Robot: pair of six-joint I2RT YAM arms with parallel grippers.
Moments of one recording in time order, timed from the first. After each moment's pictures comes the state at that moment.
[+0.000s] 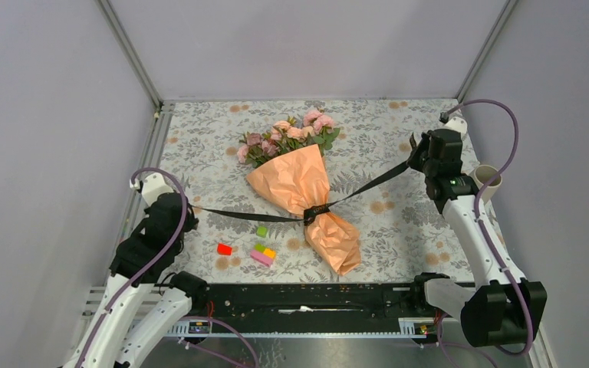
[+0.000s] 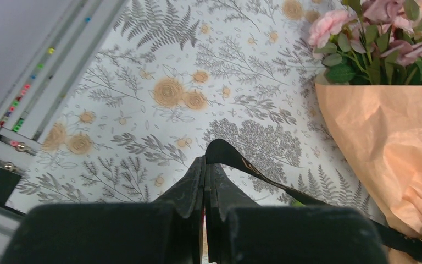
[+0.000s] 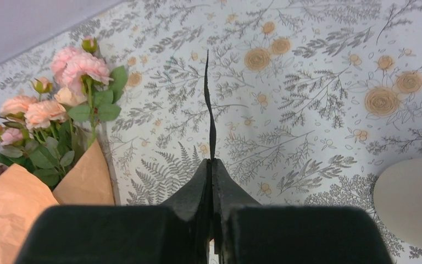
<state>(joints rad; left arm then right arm) -0.40 0.53 0.81 -0.95 -0.60 -0.62 0.07 1.11 0.90 -0.28 0.16 0.40</state>
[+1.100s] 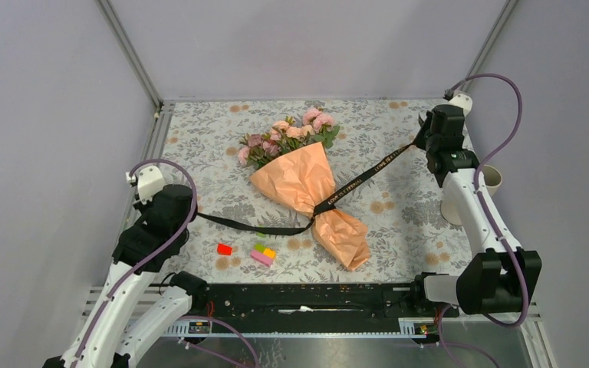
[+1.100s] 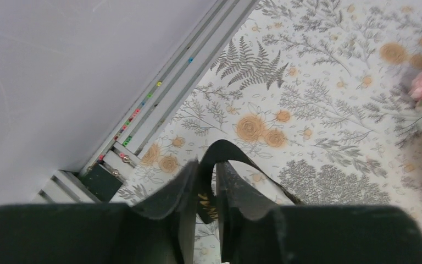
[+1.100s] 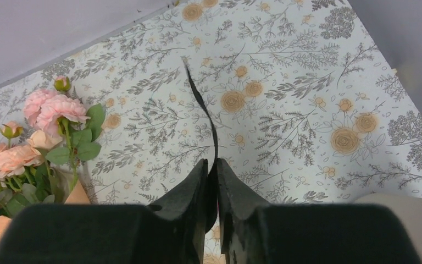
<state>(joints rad) -0.40 0.62 0.88 -1.00 -0.93 -0.52 0.04 1.29 1.13 -0.30 0.25 0.34</state>
